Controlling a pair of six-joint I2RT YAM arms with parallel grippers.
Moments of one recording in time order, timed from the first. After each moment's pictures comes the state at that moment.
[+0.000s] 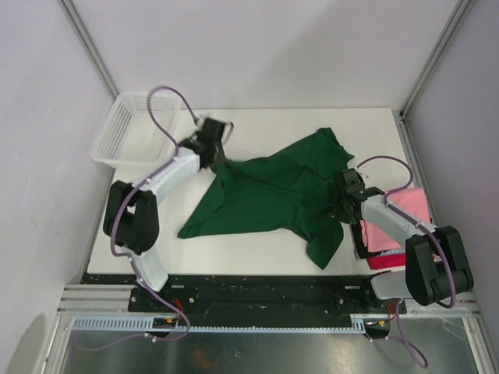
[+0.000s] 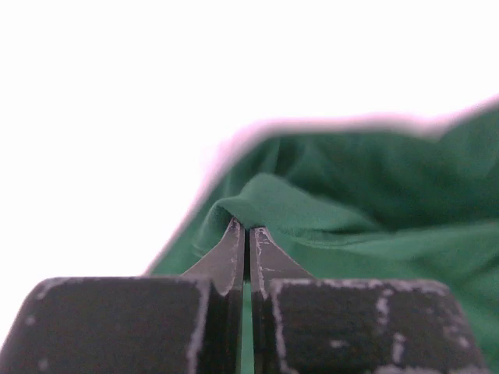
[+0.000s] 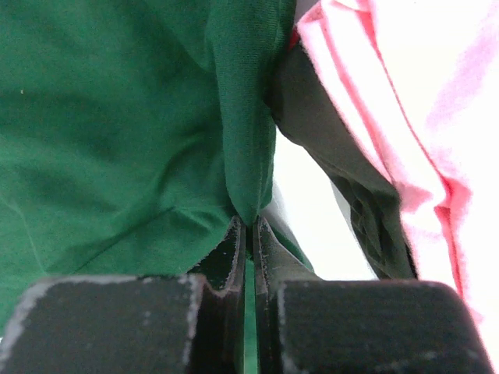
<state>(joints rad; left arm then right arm) -0.46 1.74 1.30 -0.51 -0.32 -0.55 0.31 1.36 0.75 -0.53 0.23 0.70</state>
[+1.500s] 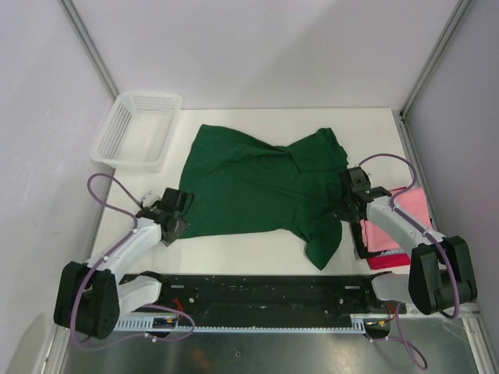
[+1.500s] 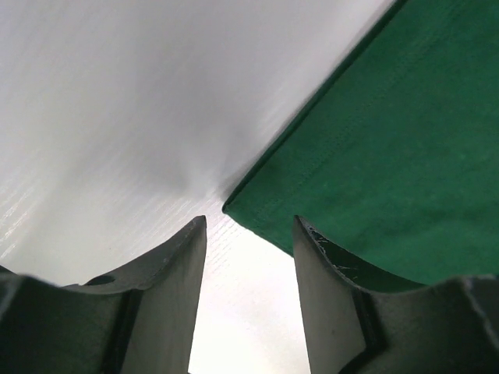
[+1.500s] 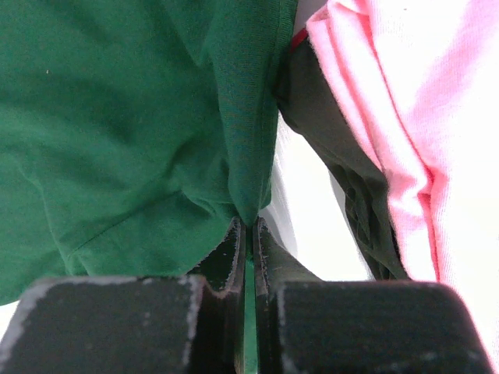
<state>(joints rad) -0.27 1.09 0.57 -0.69 -0.40 -1.01 0.28 1.29 0.76 -0.58 0.17 0.62</state>
